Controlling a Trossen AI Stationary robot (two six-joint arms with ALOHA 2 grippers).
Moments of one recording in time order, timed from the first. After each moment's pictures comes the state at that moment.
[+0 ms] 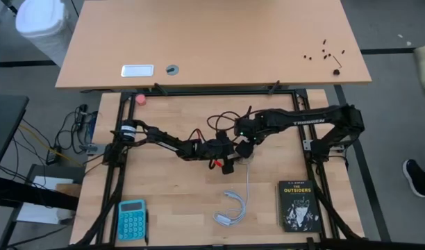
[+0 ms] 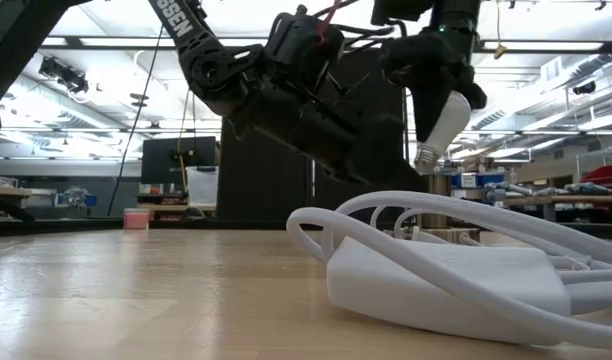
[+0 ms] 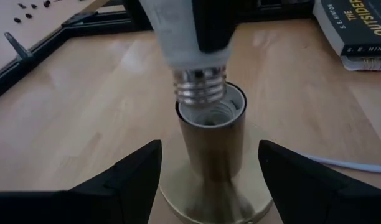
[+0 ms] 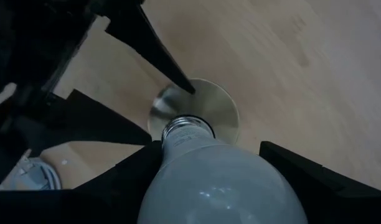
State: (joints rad) left arm -0.02 2.09 1.15 0.54 -0.24 0.04; right arm -0.07 1.57 1.26 -1.05 0.06 0.64
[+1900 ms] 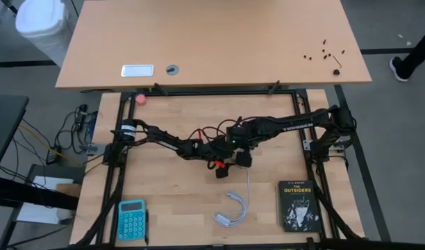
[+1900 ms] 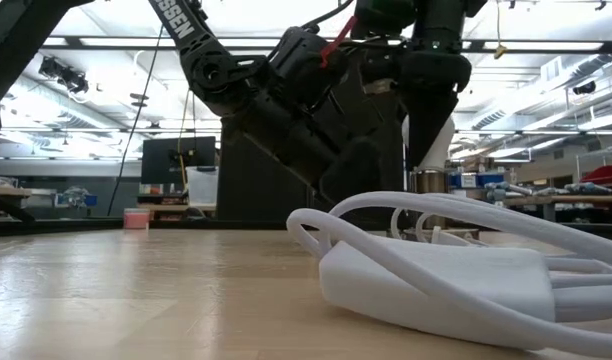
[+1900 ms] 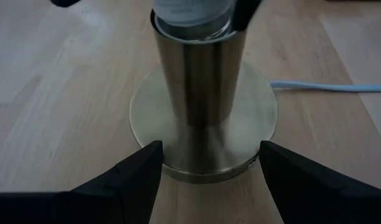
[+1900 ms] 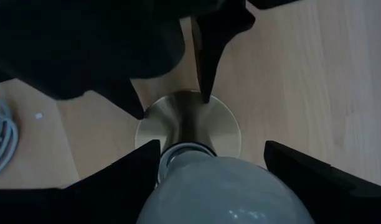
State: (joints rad) left arm -0.01 2.09 1.15 0.35 -0.08 0.00; right arm -0.02 1.68 1.26 -0.92 0.05 0.20
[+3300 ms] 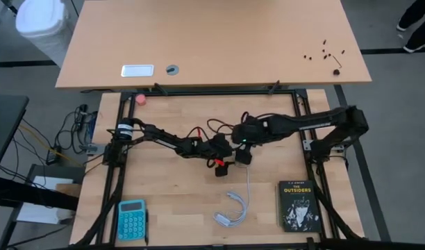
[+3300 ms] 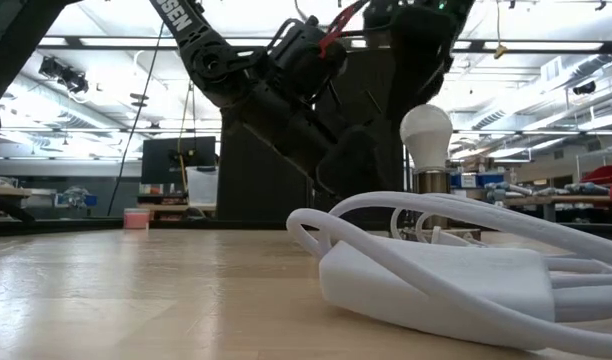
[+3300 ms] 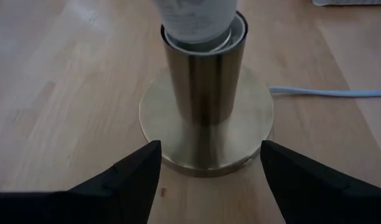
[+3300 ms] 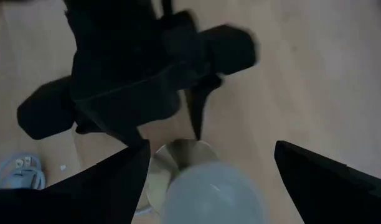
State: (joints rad) left arm 0.00 2.05 1.16 0.30 -0.08 0.02; right arm 0.04 1.52 1.26 -0.85 0.21 0.30
